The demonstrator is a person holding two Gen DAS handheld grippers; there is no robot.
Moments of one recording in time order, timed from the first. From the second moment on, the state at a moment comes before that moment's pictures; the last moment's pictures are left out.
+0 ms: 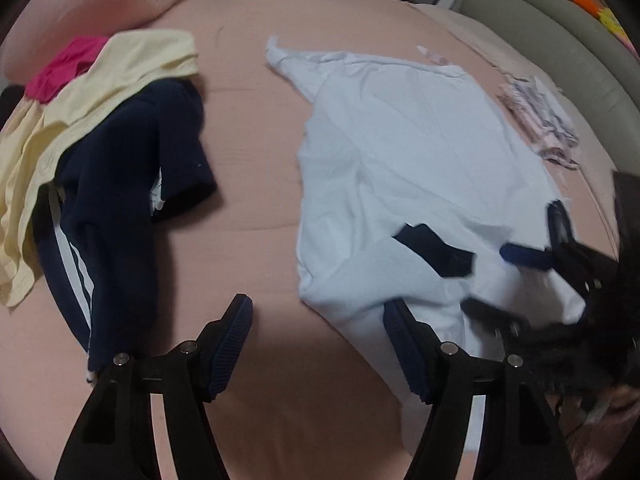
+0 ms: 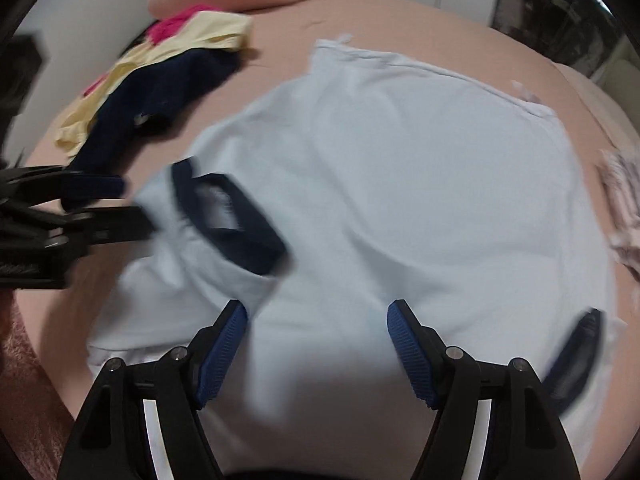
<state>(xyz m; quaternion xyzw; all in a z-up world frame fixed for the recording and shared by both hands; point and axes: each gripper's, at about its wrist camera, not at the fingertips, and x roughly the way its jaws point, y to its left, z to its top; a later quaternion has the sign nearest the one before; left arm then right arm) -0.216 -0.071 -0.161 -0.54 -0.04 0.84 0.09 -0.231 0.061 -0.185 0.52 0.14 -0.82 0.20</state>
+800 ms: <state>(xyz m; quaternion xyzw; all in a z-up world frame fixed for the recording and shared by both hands) -0.258 -0.044 -0.177 -0.53 0.02 0.84 0.07 -0.218 0.058 -0.195 0.52 0.13 -0.82 0.20</state>
